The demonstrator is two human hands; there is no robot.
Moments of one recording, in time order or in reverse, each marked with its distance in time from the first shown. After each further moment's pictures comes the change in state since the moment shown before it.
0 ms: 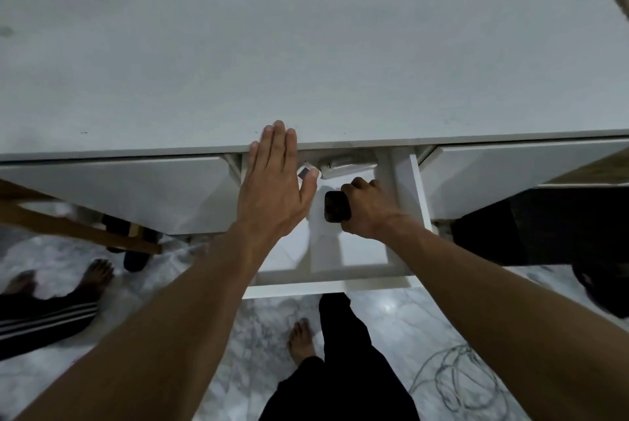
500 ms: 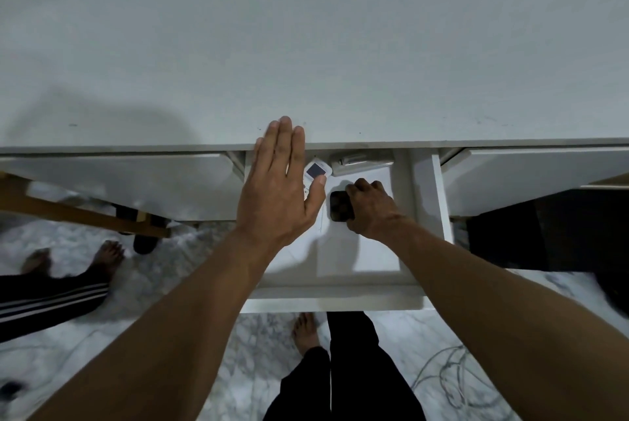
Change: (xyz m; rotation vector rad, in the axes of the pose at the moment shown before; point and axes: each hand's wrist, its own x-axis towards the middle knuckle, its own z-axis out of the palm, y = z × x) left_hand 0.002 -0.006 0.009 0.064 0.130 0.094; right_hand 0.038 0.005 0.027 -0.021 -0.090 -0.002
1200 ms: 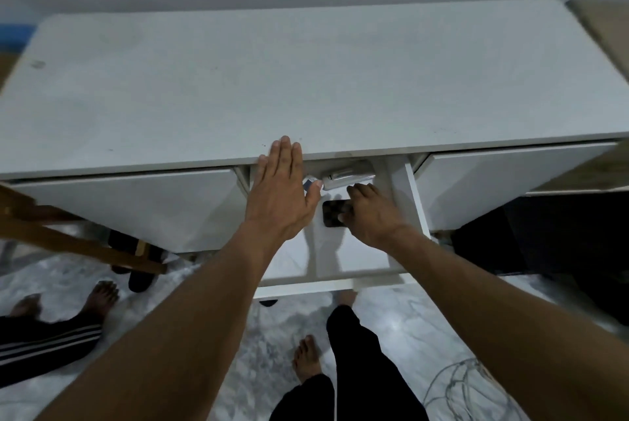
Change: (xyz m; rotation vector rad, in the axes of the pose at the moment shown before) left_hand -0.004 0.007 -0.036 -0.060 -0.310 -0.081; right_hand -0.076 -0.017 -0.032 0.097 0.269 0.012
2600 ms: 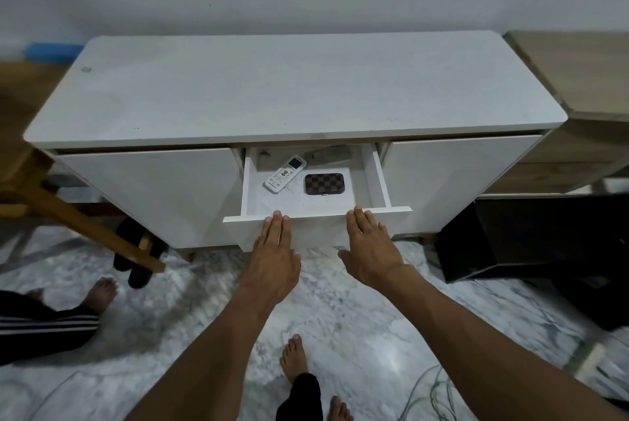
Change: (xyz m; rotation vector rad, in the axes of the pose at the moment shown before) left_hand -0.169 0.056 0.046 -0.086 -0.112 -0.077; right_hand -0.166 0.000 0.012 -0.048 -0.061 0.022
